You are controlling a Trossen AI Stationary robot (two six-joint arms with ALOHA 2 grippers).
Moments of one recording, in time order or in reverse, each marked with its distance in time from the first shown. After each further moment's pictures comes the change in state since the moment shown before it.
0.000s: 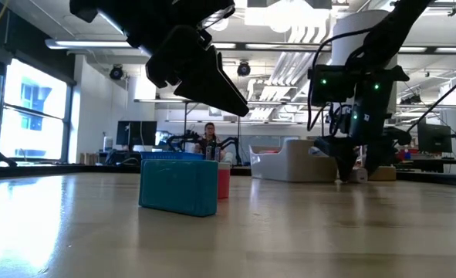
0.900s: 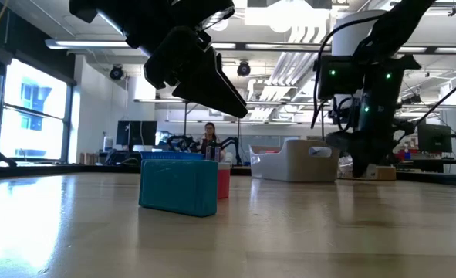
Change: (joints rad) left arm 0.000 0.000 0.000 -0.010 0.004 0.000; right arm 0.070 -0.055 0.000 -0.108 -0.004 -0.116
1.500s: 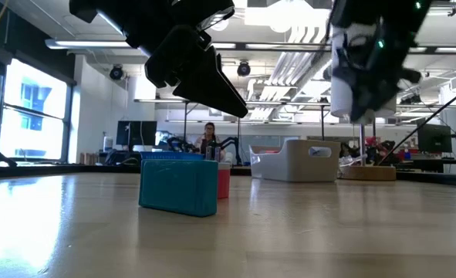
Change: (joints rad) left arm 0.000 0.000 0.000 0.001 -0.001 -0.016; right arm 0.231 -0.240 0.189 -0.364 0.113 0.148
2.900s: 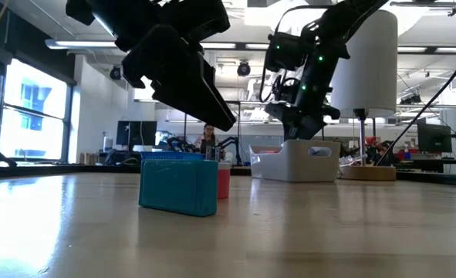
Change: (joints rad) left arm 0.000 0.000 0.000 -0.093 0.113 -0.083; right arm -0.323 0.426 0.211 0.462 -0.212 -0.467
